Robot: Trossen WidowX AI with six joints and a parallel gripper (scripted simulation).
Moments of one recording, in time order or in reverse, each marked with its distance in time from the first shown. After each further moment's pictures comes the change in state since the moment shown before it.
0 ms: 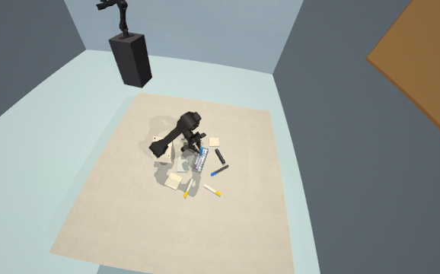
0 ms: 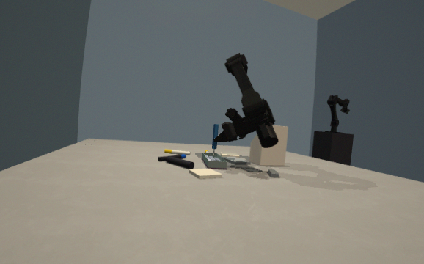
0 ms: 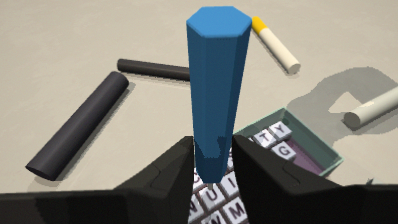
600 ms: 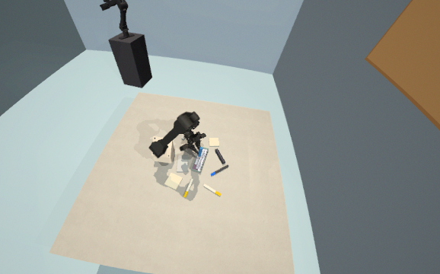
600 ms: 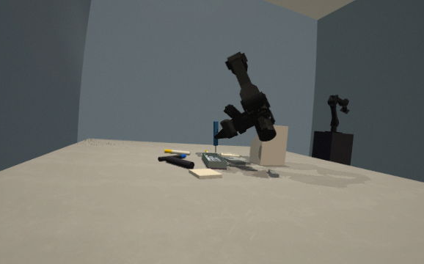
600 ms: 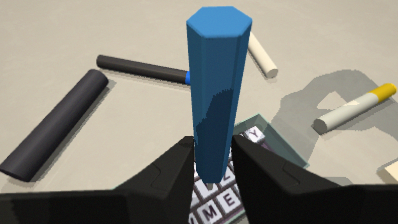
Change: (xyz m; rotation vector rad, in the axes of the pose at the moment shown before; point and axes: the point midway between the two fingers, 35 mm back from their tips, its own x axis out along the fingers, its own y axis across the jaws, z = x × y) arm -0.004 -0.010 0.012 -0.055 0.050 -0.058
